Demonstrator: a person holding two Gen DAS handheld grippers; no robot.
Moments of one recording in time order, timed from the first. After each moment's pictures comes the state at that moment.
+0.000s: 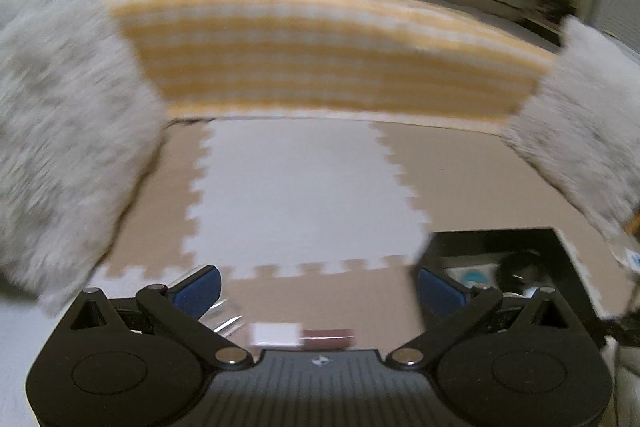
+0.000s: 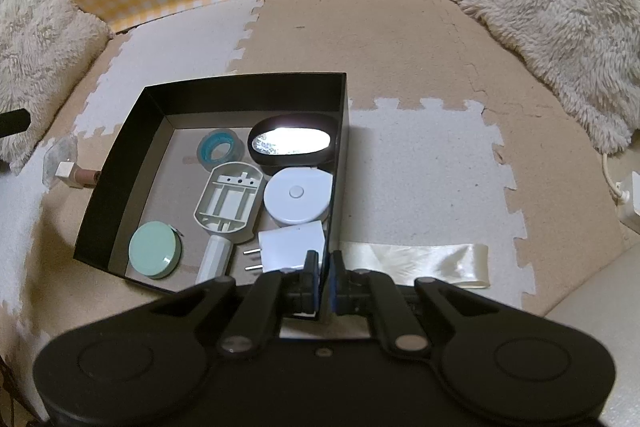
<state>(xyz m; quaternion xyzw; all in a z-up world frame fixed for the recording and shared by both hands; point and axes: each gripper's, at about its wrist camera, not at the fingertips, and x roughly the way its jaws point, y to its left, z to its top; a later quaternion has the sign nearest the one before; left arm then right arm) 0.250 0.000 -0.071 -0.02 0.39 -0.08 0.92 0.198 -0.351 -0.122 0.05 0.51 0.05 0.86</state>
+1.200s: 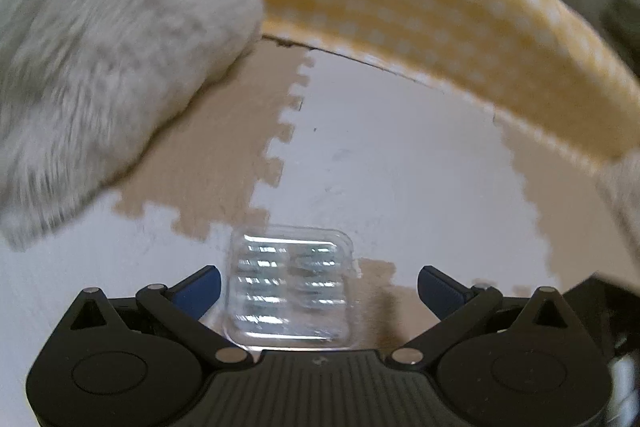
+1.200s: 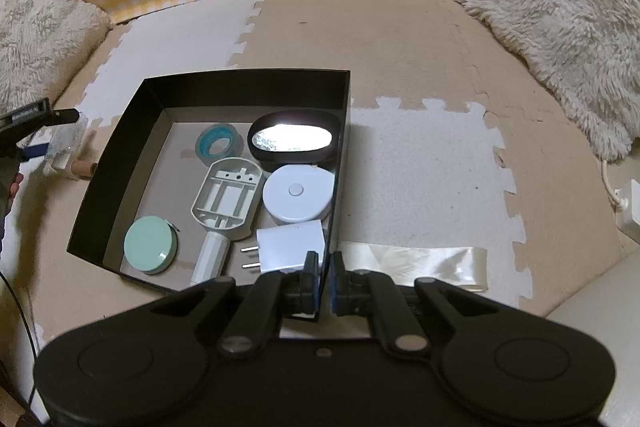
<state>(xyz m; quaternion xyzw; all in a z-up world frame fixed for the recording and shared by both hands) 0.319 0.054 -0.164 -0.09 0.43 0.01 0.90 0.200 -0.347 -0.124 0.03 0.52 0.05 0.85</state>
